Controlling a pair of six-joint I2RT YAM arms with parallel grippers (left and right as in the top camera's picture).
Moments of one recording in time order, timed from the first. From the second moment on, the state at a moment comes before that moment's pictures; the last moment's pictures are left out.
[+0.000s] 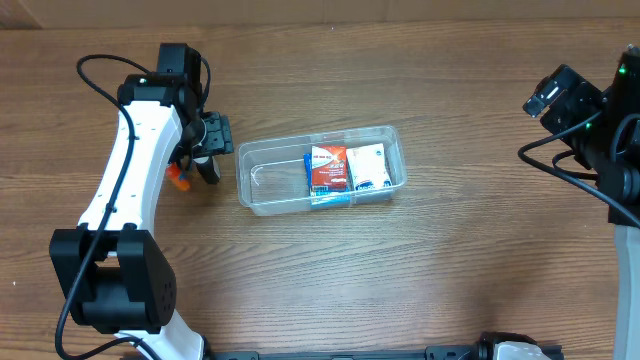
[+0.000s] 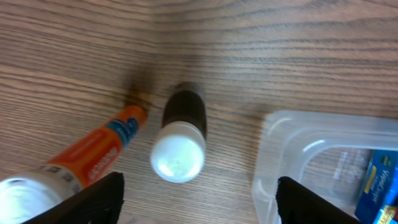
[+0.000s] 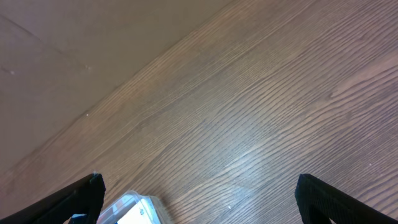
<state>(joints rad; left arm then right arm) -0.04 1.84 1.58 -1.13 -0.07 -0.25 -0.09 1.29 1.67 -1.13 0.11 0.53</state>
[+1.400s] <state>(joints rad) -0.04 1.97 1.75 -1.28 -0.14 -0.24 -0.09 1.29 1.67 -1.13 0.11 0.53</state>
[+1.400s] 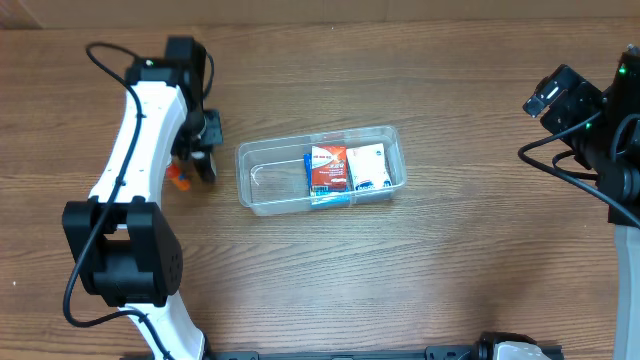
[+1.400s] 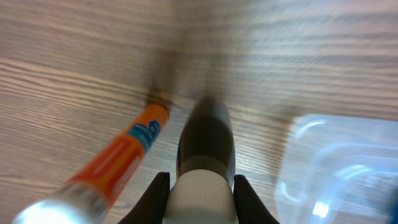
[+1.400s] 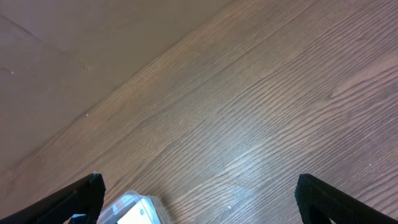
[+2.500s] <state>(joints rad) -0.43 1.97 1.79 -1.28 -0.12 -0.31 -0.09 1.29 1.67 -1.13 0.11 0.53</state>
